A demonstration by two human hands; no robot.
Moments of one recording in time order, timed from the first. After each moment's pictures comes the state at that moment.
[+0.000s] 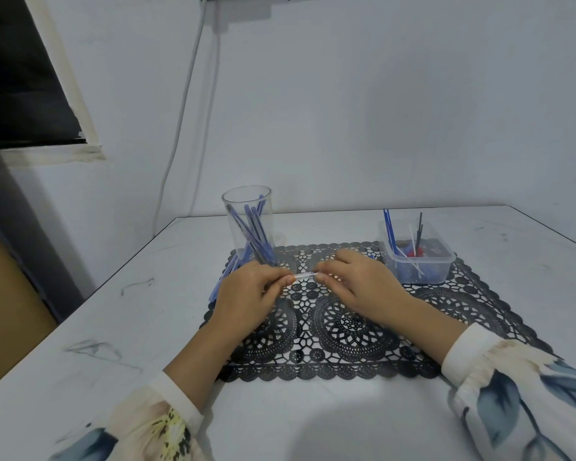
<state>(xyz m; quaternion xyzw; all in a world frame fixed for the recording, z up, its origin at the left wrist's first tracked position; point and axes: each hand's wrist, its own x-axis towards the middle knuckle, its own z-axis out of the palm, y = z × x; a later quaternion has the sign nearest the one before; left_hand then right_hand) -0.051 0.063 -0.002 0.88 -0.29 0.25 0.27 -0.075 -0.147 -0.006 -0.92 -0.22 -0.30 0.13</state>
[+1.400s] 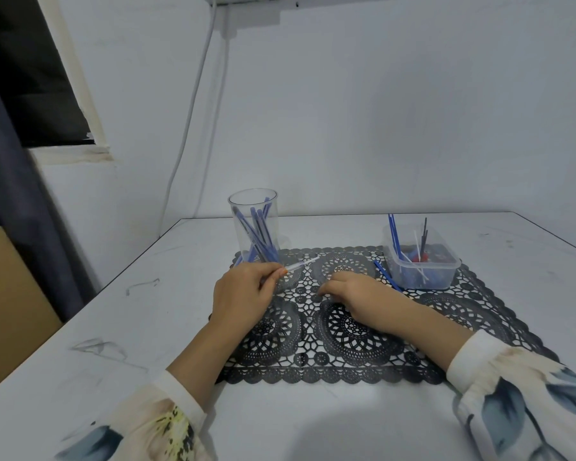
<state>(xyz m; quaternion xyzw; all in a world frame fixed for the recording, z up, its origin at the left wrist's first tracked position) -0.047 0.066 0.000 0.90 -0.19 0.24 0.30 -0.066 -0.151 -0.015 -0.97 -0.23 -0.08 0.07</state>
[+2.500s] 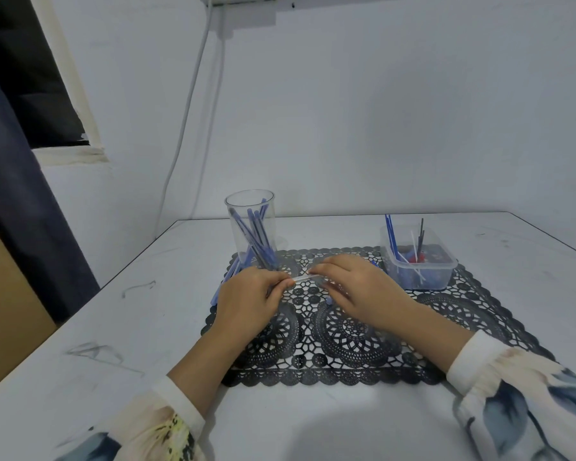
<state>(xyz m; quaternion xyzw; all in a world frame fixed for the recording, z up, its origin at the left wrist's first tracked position) -0.053 0.060 0.001 0.91 -0.23 0.25 0.22 -0.073 -0.145 -0.005 -0.90 -0.29 -0.32 0.09</state>
